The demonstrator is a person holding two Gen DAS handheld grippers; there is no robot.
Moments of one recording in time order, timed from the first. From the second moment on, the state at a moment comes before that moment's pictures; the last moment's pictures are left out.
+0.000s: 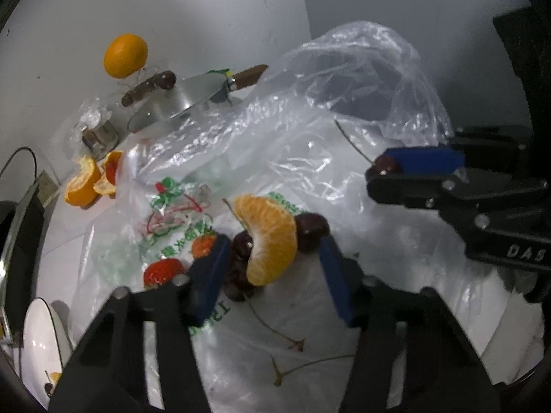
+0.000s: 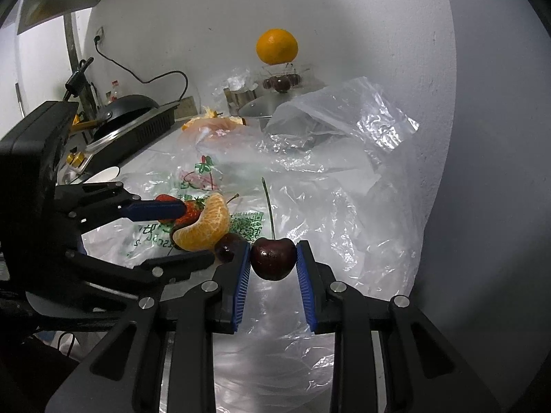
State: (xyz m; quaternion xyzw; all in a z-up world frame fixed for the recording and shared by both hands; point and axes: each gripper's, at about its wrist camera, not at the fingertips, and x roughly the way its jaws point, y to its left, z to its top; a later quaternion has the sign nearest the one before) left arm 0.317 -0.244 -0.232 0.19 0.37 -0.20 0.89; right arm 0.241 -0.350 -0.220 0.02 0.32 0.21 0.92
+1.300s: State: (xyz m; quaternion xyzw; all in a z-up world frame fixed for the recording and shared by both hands) left arm 0.297 -0.219 -0.209 0.14 0.36 -0.23 0.89; right arm 0.234 -0.333 -0.212 0.00 0.32 0.20 0.92
